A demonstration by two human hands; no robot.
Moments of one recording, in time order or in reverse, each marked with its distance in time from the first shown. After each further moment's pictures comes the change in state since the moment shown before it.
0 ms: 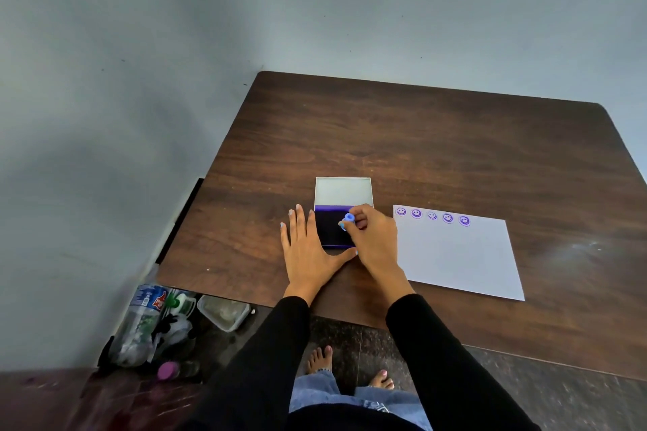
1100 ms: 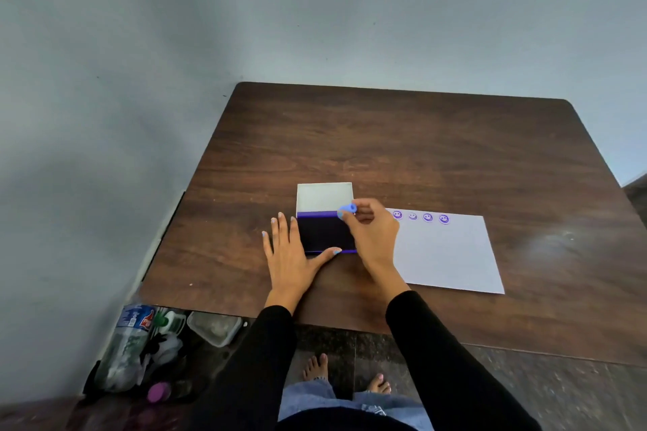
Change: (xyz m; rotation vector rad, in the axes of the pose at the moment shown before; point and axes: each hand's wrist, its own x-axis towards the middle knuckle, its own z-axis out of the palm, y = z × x) left_hand 0.002 0.004 -0.007 -0.020 -0.058 -0.014; right_hand 0.008 0.005 -0.021 0.316 0.213 0.075
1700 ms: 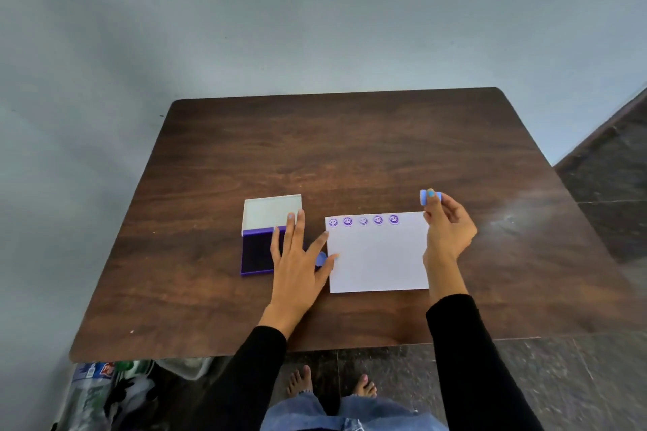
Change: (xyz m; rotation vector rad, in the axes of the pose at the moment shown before) left_hand -0.008 0.083 0.007 0.025 0.057 0.490; right_hand 0.058 0.035 -0.148 0.541 0.630 0.271
